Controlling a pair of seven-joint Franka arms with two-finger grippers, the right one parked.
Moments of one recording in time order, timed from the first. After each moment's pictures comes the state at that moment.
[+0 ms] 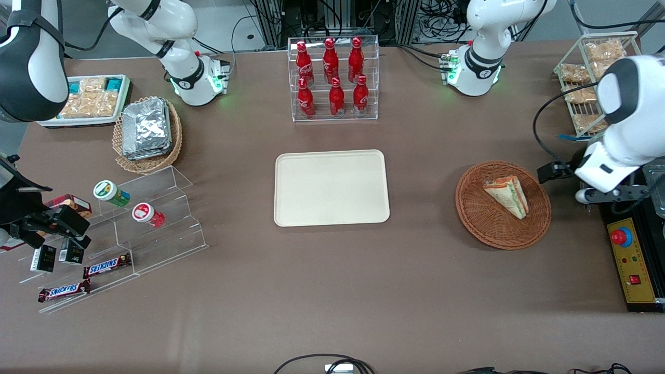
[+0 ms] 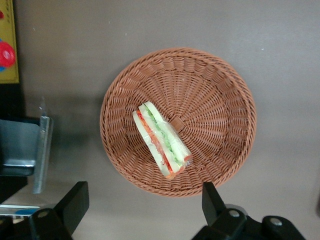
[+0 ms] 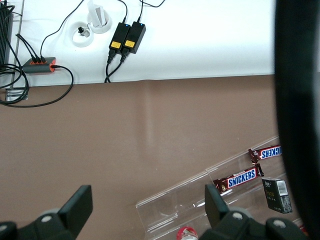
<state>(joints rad) 0.26 0.01 -0.21 -2.05 0.04 1.95 -0.05</state>
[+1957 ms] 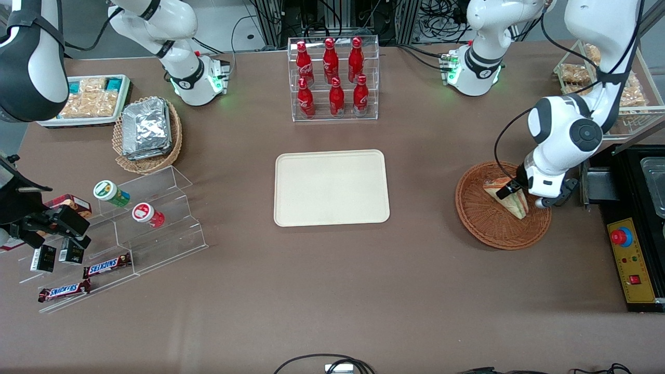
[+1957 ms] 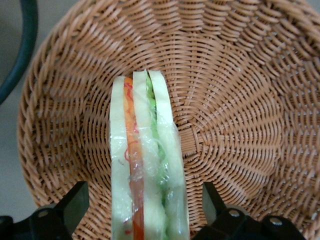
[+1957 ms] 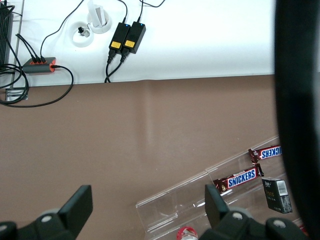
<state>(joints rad) 0.26 0.15 -0.22 -2.46 0.04 2.57 -0.56</state>
